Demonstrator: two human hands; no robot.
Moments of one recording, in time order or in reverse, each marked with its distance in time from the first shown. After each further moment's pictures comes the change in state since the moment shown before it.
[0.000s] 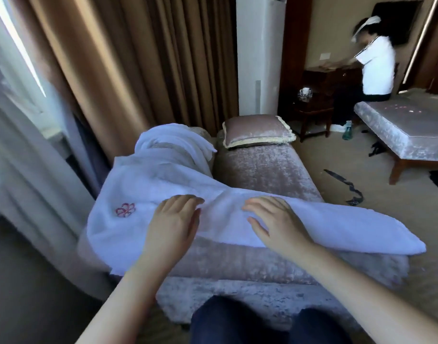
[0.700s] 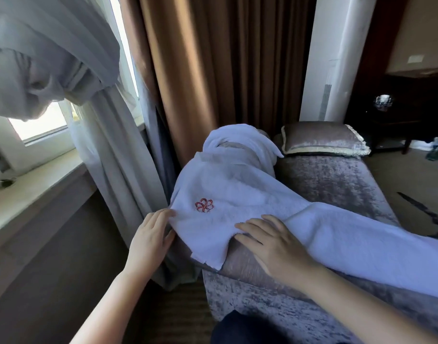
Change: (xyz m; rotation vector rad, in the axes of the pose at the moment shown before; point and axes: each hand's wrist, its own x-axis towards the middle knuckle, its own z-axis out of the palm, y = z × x) left_hand -0.121 -0.166 -0.060 0.099 0.023 -0.410; right_hand 0.059 -0.112 0.098 -0.043 -0.005 -0.515
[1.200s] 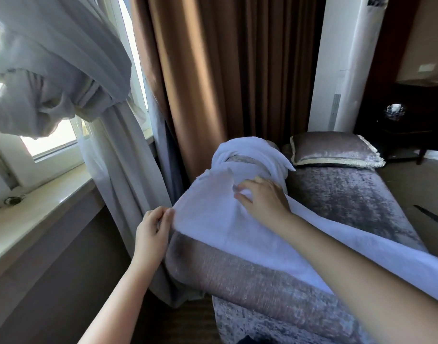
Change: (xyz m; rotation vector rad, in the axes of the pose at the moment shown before) left_hand 0.054 0.004 -0.017 -0.447 0.133 -0.411; right_hand 0.136 0.059 0.015 0.183 -0.201 0.632
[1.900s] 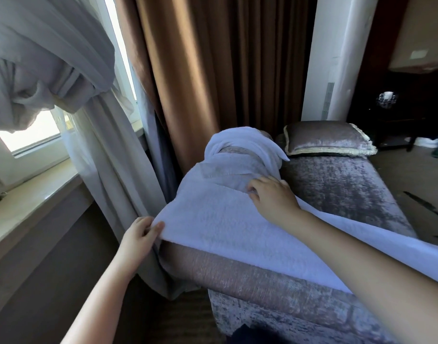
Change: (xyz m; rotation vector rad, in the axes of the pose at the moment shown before) left_hand 0.003 -0.032 -0.015 0.066 -0.266 -0.272; right_hand -0.007 0.036 0.011 -0.126 -0.053 -0.006
